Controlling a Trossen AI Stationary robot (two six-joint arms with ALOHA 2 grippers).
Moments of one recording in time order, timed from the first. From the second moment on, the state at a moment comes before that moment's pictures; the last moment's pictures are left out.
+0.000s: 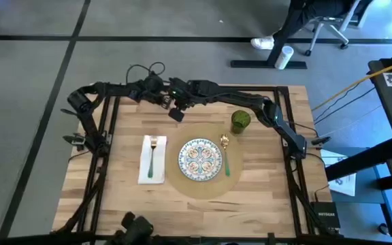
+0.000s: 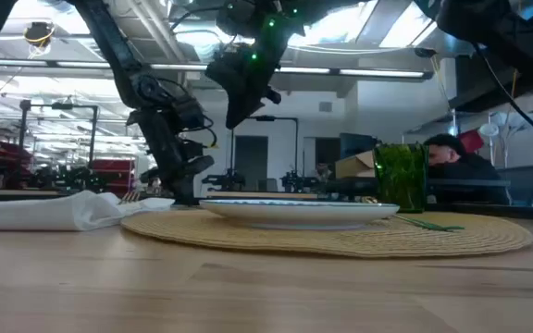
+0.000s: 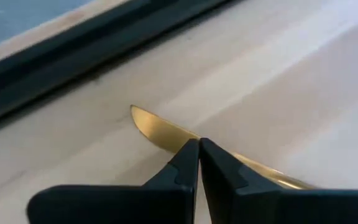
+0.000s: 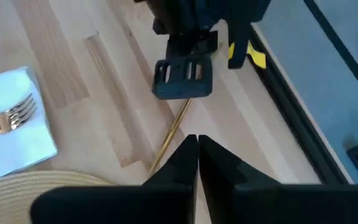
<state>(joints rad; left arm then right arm) 0.82 1.79 0.91 -0.12 -0.01 -0.18 -0.26 2.30 2.28 -0.95 0.18 0.10</state>
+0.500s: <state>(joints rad) 0.79 1.69 0.90 -0.14 -0.01 -0.12 -0.23 2.26 2.28 -0.98 0.20 0.11</state>
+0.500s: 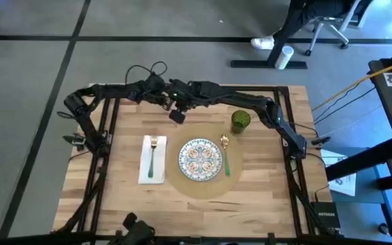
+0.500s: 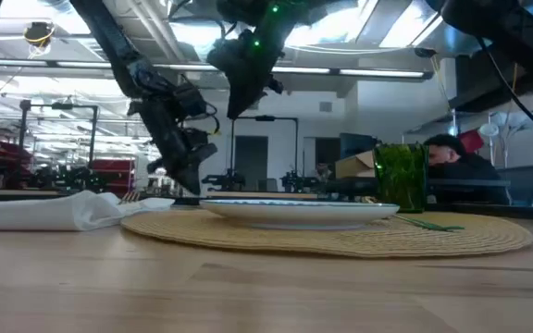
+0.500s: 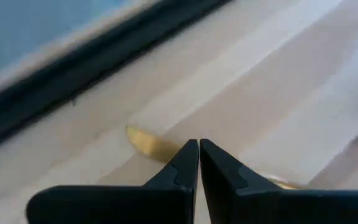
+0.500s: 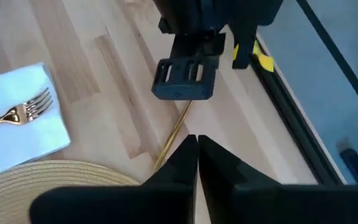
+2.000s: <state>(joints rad) 0.63 1.06 0.79 -0.51 -0.04 -0.18 -0.32 2.51 2.28 -0.84 -0.02 0.37</state>
